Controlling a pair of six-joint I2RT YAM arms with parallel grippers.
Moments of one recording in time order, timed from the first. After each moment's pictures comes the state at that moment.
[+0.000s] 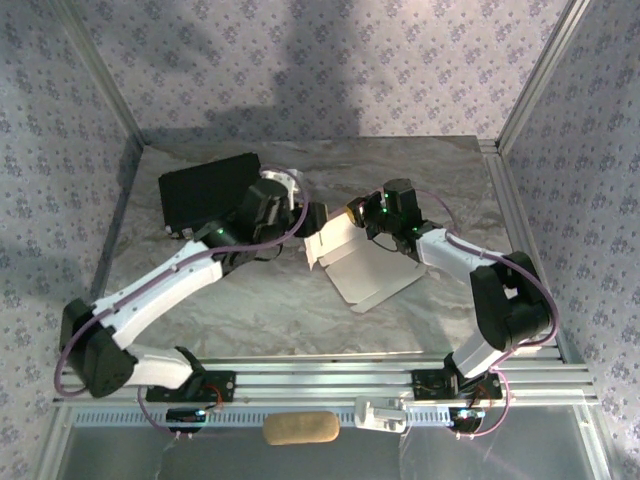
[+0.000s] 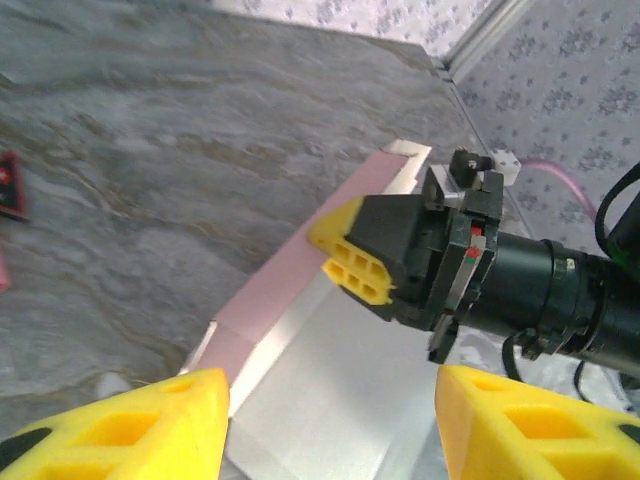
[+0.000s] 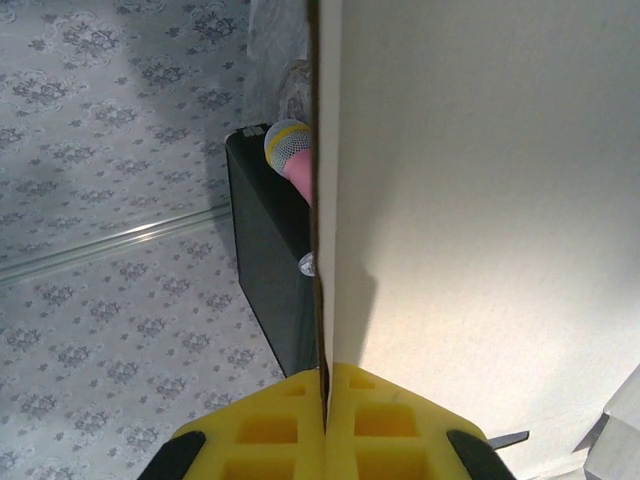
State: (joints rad) left arm -0.77 1.35 1.19 -0.37 -0.03 -0.63; right arm 0.42 1.59 0.92 0.19 -0.33 1.50
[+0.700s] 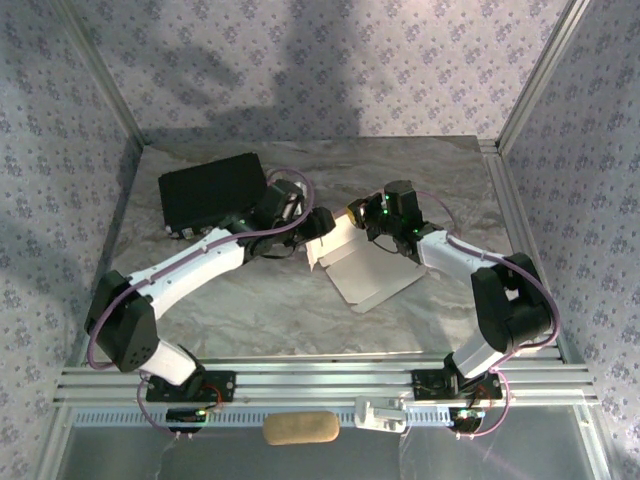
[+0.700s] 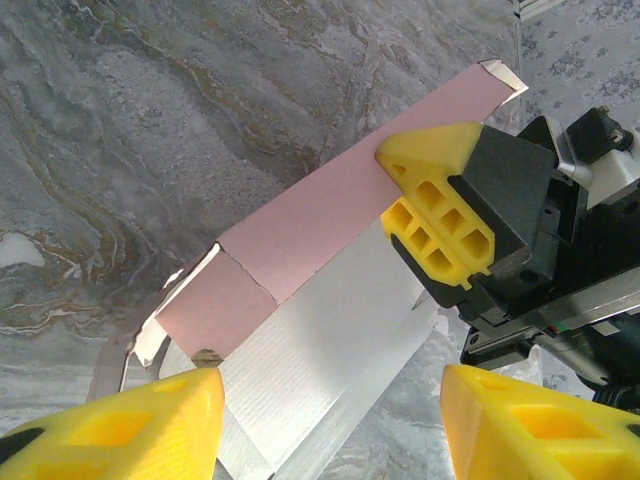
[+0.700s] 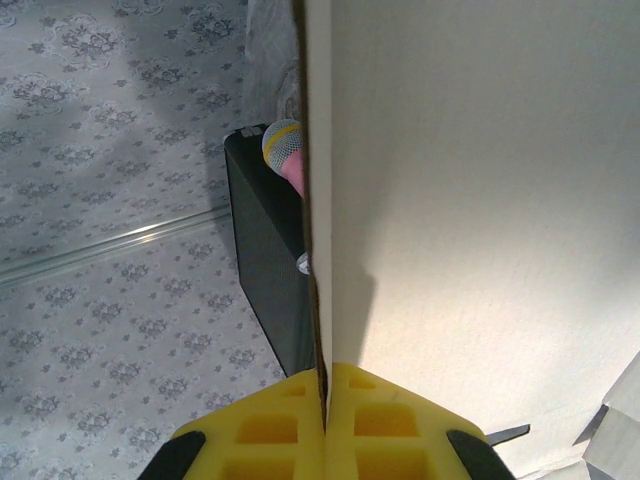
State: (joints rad) left arm -0.74 1.50 1.18 -0.37 0.11 -0.94; right arm 0.42 1.57 0.90 0.20 -0.33 1.51
